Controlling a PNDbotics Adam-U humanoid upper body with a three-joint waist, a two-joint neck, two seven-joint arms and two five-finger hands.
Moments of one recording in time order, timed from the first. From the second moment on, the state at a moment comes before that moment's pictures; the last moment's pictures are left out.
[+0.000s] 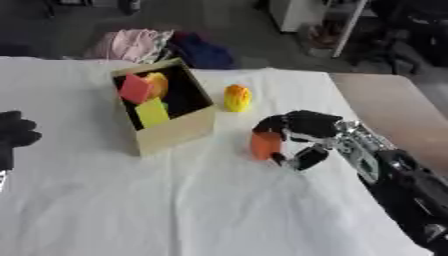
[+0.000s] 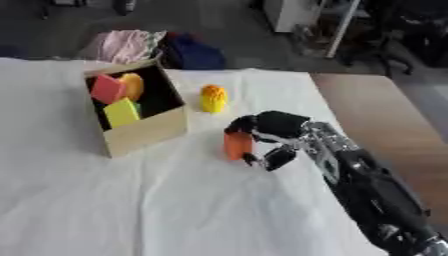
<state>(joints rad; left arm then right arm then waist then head) -0.21 0.33 -0.05 -1.98 -0.05 -0.12 -0.12 -0.73 -0.49 0.22 -1.06 0.99 -0.73 0.09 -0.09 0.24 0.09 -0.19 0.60</state>
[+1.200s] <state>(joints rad) -0.27 0.34 -0.08 -1.98 -0.03 -0.14 -0.15 -0.95 -0.41 0.08 -1.04 0.93 -0.62 0.09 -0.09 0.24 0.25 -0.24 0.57</state>
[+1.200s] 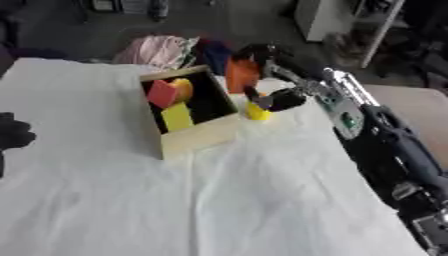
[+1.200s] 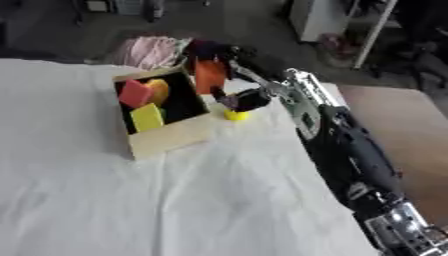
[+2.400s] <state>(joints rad) -0.28 0.34 -0.09 -1.98 -0.02 -0.14 -0.17 -0.97 -0.33 0.08 -0.98 0.99 -0.63 0.23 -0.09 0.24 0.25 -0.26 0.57</state>
